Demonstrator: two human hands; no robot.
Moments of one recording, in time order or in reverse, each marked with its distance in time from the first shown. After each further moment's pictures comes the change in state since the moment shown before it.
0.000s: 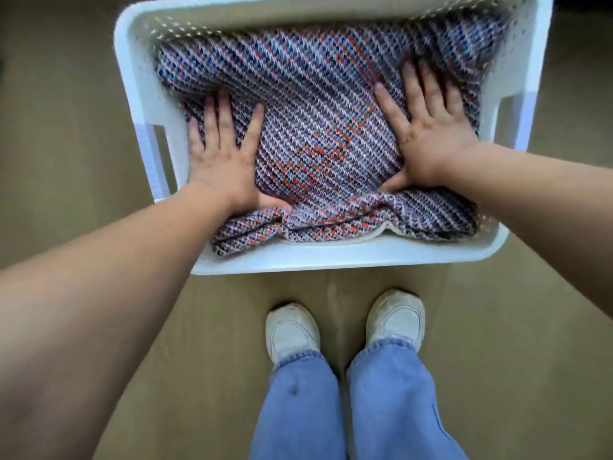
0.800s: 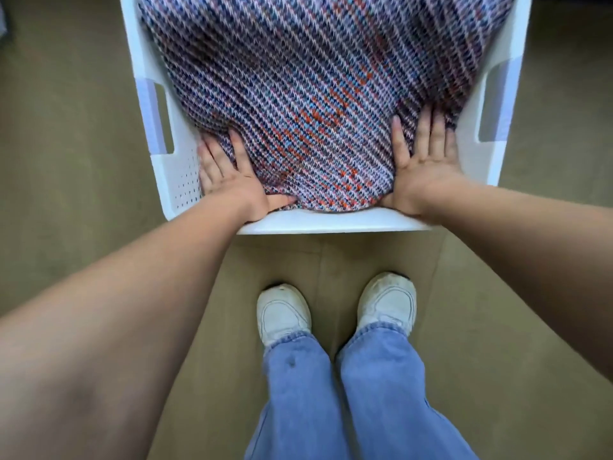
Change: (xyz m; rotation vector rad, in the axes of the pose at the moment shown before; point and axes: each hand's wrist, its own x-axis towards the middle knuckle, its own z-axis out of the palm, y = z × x) left_hand -0.047 0.033 0.025 -0.289 -0.267 -0.362; right_hand -0.054 -0.034 0.029 0.100 -0.182 0.228
